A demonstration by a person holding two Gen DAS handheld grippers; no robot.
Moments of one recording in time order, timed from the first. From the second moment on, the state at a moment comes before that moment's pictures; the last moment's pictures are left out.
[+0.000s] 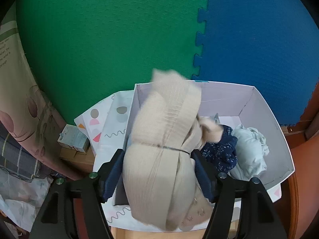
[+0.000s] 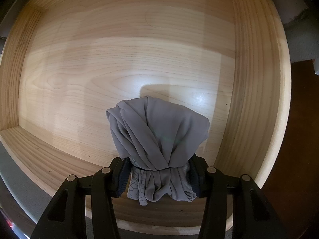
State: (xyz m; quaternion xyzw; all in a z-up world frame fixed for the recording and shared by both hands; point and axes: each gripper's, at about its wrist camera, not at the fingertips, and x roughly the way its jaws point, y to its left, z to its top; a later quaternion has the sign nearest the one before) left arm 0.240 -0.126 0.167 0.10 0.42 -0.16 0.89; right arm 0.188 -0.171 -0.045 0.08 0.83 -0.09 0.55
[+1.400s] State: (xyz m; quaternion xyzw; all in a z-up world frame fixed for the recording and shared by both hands) left arm 0.149 -0.079 0.169 0.17 0.42 -0.17 0.88; right arm 0.193 -0.173 -0.050 0.08 0.83 -0.09 0.54
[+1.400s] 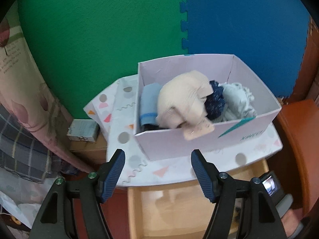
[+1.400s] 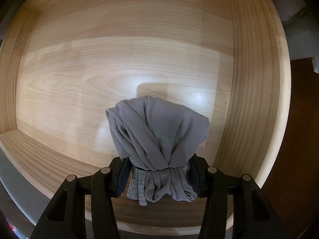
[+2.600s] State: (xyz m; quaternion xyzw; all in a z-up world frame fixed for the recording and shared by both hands) left arm 0.083 -0.014 0.017 0.10 0.54 -0.11 0.83; right arm 0.209 -0.150 -0.049 0.04 0.84 -0.09 0.54
